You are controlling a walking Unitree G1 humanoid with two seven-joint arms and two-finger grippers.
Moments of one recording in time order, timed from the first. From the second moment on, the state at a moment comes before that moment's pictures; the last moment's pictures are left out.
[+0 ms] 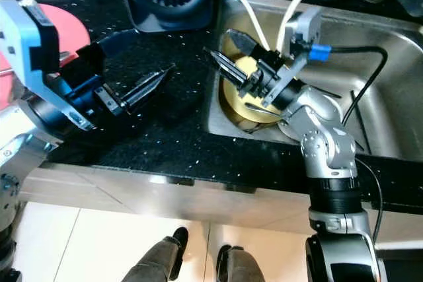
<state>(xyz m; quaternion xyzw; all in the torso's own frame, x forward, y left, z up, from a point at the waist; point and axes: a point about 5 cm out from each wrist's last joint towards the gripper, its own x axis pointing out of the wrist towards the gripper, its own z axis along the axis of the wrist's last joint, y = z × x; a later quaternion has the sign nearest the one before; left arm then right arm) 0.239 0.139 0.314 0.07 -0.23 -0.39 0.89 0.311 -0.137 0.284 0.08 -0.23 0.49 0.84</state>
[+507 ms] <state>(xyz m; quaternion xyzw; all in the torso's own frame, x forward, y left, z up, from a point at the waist) 0.235 0.156 0.327 0.15 -0.24 -0.37 0.88 0.300 -0.124 0.281 0.12 -0.24 0.53 0.80</state>
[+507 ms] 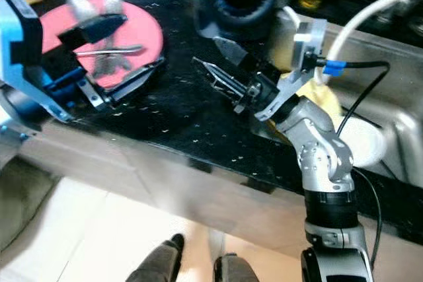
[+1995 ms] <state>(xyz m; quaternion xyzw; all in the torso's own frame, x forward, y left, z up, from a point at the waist) 0.296 0.204 0.293 0.28 -0.21 -0.16 0.92 0.334 -0.121 0.251 0.16 -0.23 0.36 0.89</state>
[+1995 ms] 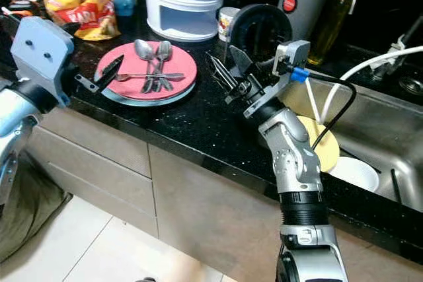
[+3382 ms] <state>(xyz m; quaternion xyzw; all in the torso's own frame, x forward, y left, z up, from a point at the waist) 0.301 0.311 0.296 0.39 -0.03 -0.24 0.89 0.329 -0.124 0.240 0.11 -0.20 0.35 0.91</state>
